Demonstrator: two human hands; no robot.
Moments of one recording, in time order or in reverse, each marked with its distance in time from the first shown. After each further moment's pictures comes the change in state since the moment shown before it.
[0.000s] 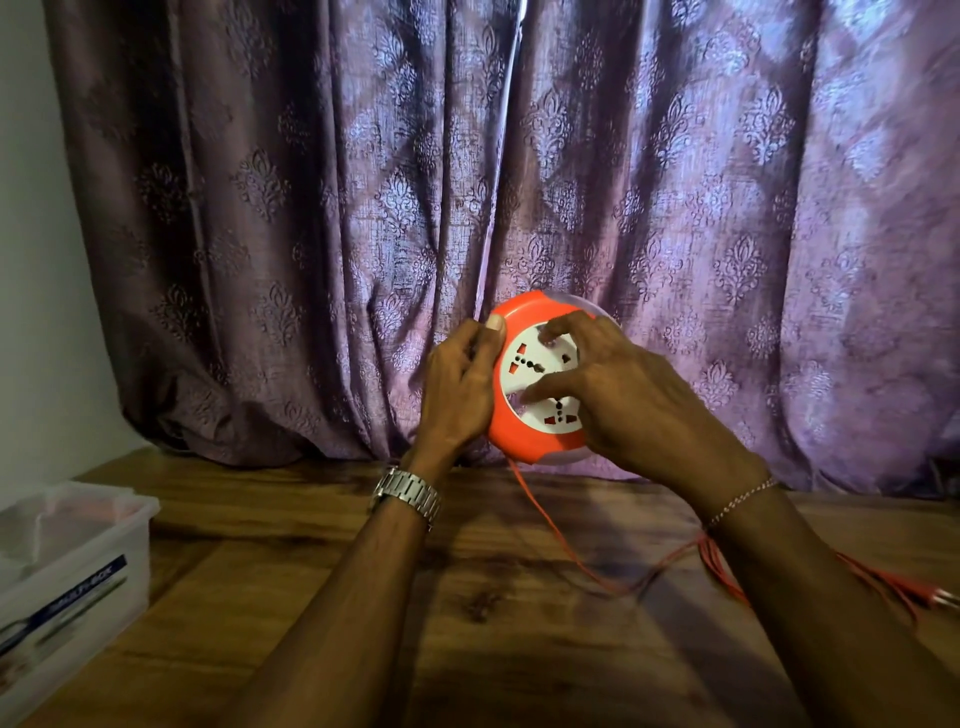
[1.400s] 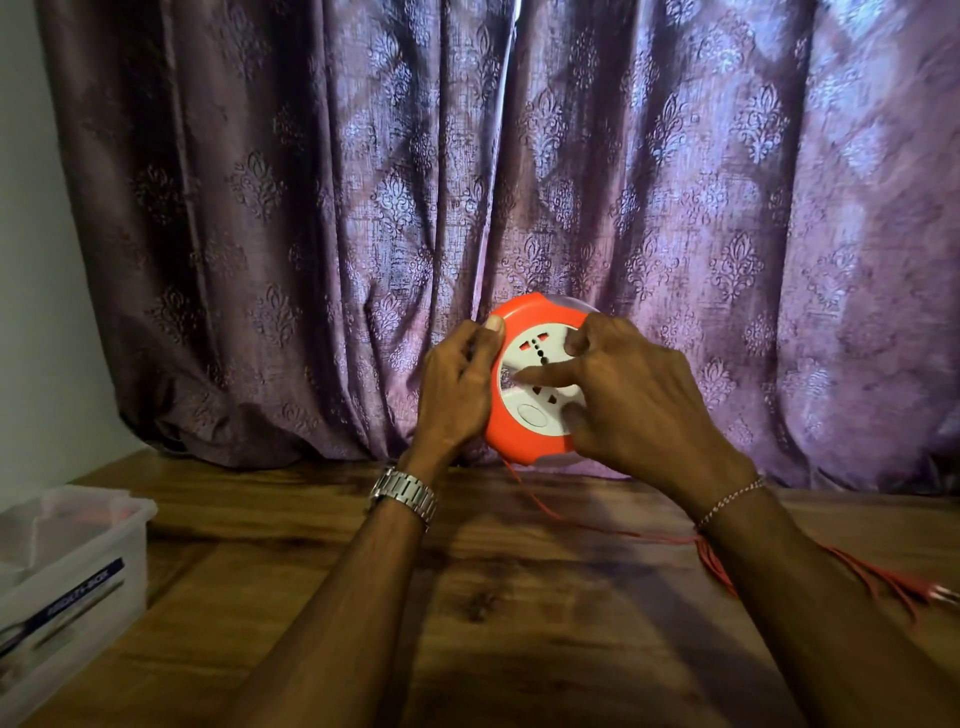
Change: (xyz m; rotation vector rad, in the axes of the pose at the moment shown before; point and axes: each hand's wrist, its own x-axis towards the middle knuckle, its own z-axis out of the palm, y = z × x) left_hand 0.001 -0.004 0.001 -0.003 0.000 -0.010; right_hand -0.003 -0.003 0.005 -0.097 0.104 0.157
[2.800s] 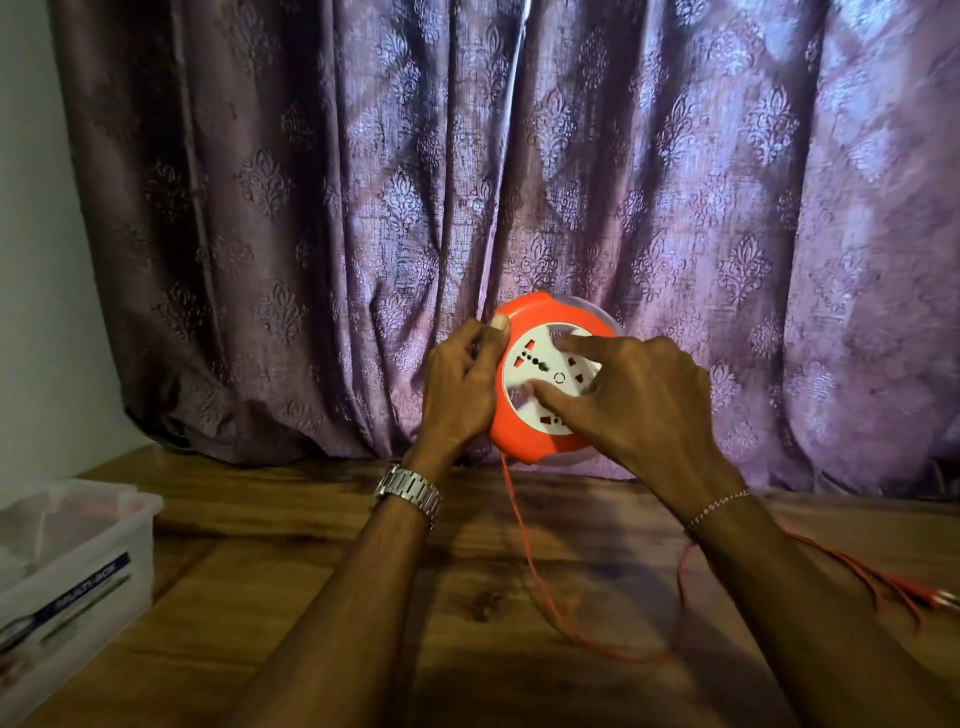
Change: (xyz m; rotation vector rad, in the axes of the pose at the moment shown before) left_hand -0.002 0.005 -0.001 -0.019 -0.001 -0.015; right_hand 0.002 -0.005 0.015 0.049 0.244 0.296
